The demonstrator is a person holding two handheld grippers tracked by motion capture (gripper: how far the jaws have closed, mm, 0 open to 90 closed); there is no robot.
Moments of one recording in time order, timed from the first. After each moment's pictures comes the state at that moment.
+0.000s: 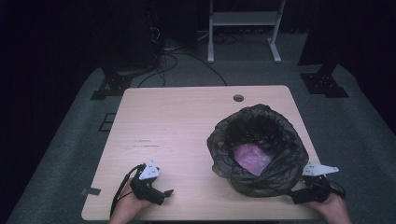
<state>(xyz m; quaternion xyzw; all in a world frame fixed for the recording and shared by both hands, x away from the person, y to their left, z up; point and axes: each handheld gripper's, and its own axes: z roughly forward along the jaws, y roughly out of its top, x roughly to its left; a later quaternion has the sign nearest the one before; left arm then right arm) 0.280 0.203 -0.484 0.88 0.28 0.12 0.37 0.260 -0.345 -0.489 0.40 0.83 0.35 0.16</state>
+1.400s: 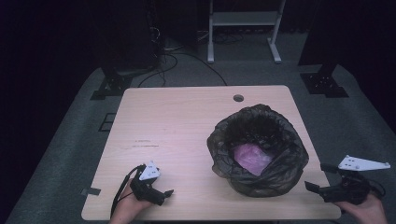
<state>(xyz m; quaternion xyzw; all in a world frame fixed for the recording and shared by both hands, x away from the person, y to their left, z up) 0.278 0.203 -0.484 0.88 0.29 0.13 0.36 0.230 -0.388 -0.406 0.42 0.79 0.43 0.13</state>
